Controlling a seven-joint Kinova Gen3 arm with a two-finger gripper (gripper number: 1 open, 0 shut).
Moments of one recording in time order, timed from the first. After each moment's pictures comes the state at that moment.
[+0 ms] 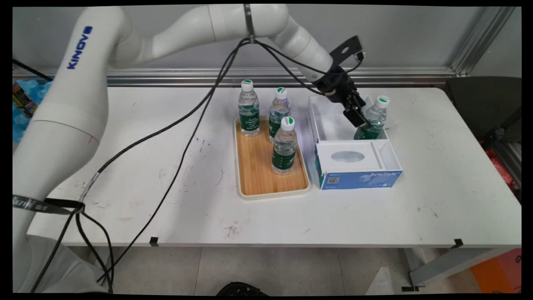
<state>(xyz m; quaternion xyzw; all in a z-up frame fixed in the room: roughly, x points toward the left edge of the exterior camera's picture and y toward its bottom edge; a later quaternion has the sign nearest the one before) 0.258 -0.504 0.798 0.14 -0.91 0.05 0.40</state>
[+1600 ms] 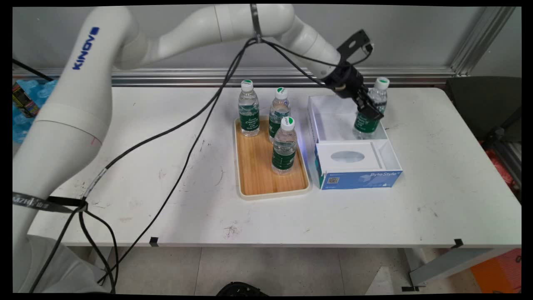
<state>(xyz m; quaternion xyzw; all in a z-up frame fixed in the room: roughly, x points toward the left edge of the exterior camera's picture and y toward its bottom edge) 0.249 -0.510 0.810 0.17 -0.89 0.04 0.43</state>
